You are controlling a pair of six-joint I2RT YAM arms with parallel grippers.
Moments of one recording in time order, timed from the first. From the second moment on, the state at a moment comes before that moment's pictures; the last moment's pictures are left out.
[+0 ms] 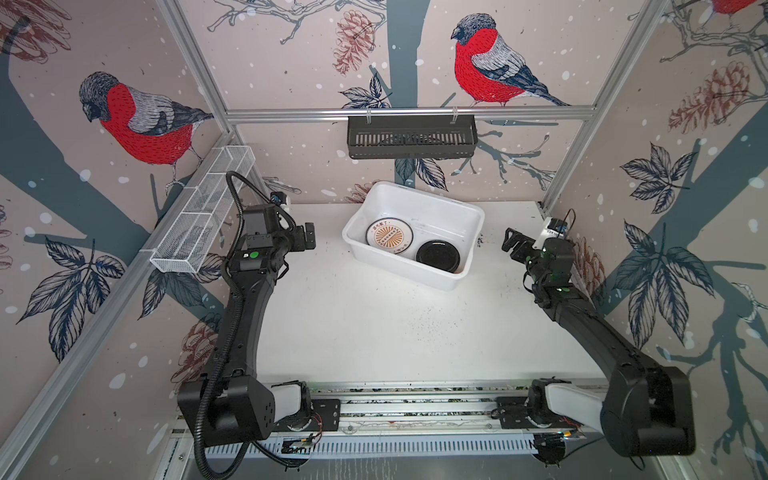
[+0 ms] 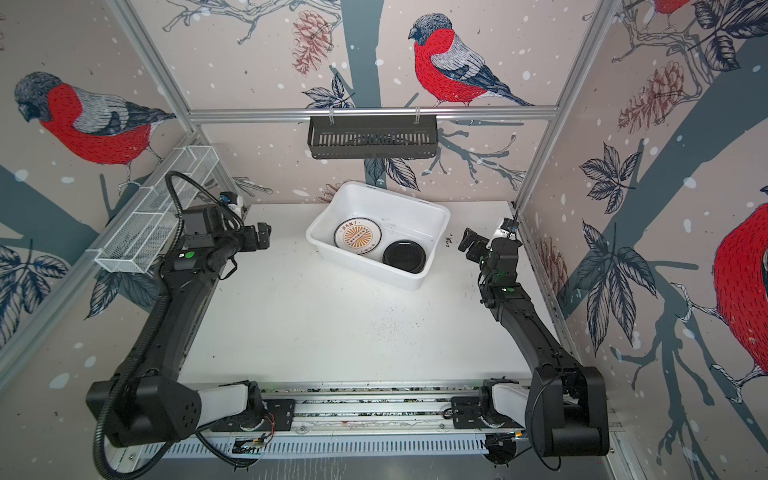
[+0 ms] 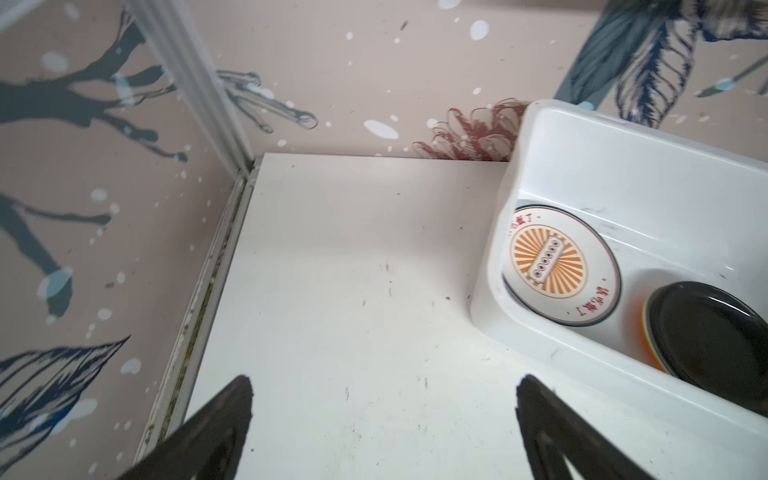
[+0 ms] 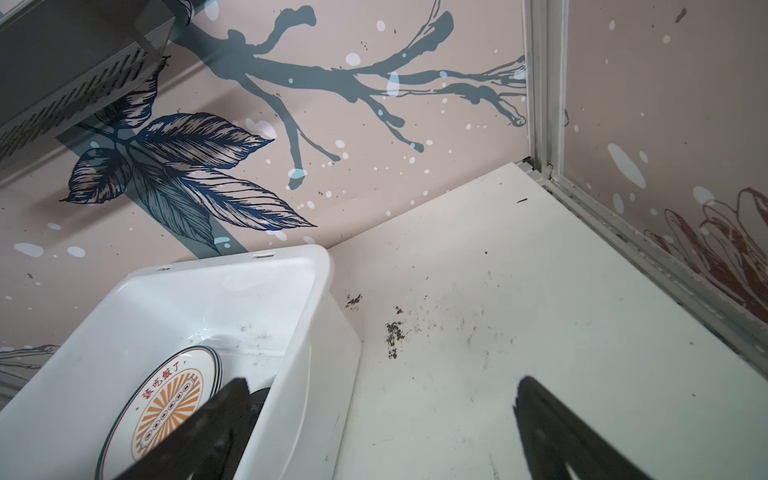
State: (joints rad) left arm 0.13 1.24 1.18 -0.48 0.10 -0.01; right arm 0.05 1.20 0.68 0.29 0.04 0.39
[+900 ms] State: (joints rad) left arm 0.16 1.23 0.04 1.00 0.21 -0.08; right arm 0.22 1.23 0.23 0.89 0.47 0.02
